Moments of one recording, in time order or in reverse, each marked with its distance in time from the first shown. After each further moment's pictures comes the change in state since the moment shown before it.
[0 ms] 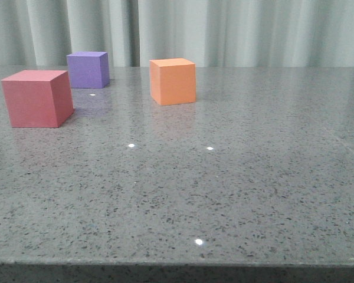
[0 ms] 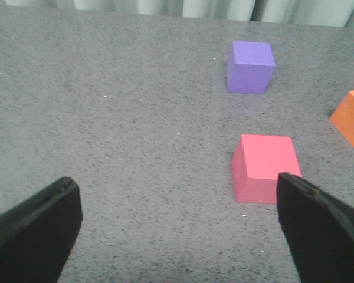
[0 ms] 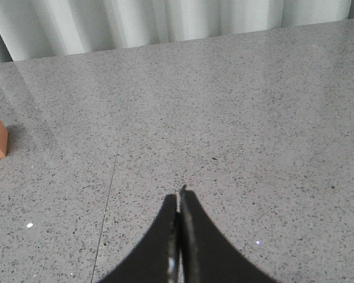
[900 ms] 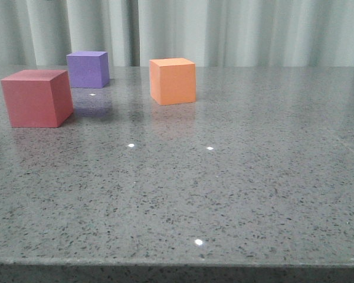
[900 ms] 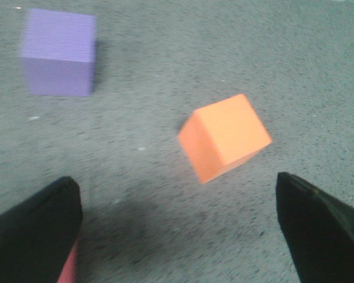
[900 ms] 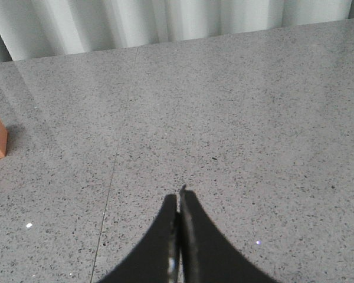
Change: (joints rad) left arm -0.539 0.769 -0.455 0.250 -0.147 -0.556; right arm 0.000 -0.001 0.000 0.000 0.000 0.000
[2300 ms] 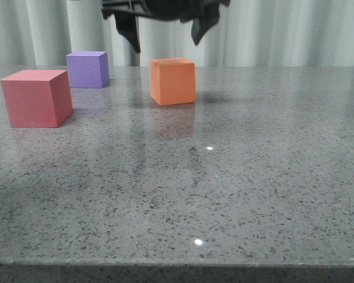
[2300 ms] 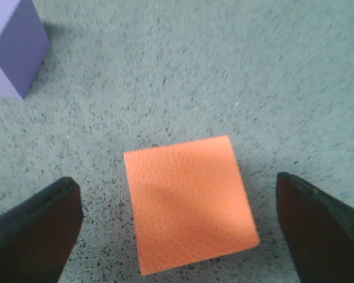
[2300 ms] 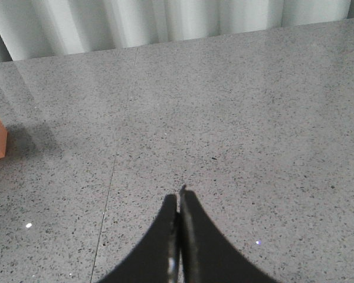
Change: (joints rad) left arm -0.211 0.580 -0.552 0.472 0.336 -0.568; right arm 0.000 0.000 0.000 0.000 0.000 0.000
